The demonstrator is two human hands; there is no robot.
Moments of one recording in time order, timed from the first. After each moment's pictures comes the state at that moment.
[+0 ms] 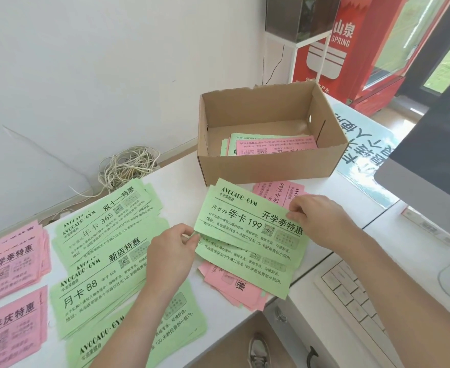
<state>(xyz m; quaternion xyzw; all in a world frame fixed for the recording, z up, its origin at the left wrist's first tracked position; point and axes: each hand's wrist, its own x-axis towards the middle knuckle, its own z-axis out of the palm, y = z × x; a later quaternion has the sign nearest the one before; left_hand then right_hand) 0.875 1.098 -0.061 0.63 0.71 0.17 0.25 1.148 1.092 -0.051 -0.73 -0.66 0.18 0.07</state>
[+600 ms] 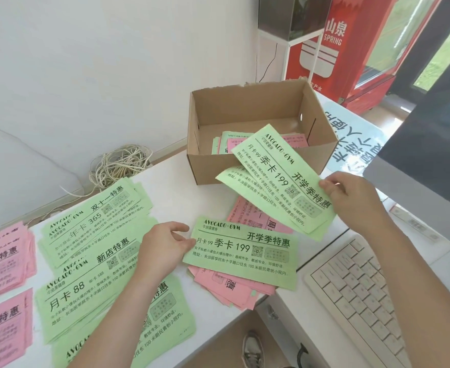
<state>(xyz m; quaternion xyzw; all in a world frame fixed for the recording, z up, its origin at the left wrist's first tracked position) 0.872 1.115 -0.070 0.58 0.72 0.13 0.35 1.200 1.079 -0.032 -0.77 -0.51 0.22 0.31</state>
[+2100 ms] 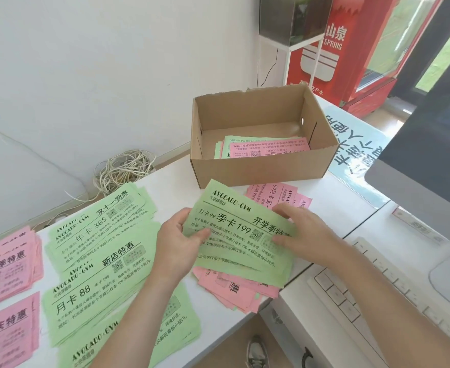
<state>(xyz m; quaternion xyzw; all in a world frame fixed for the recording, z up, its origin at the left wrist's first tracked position) 0.900 1.099 -0.039 0.56 0.61 0.33 0.45 1.141 1.071 -0.061 -0.69 -0.64 0.31 0.16</state>
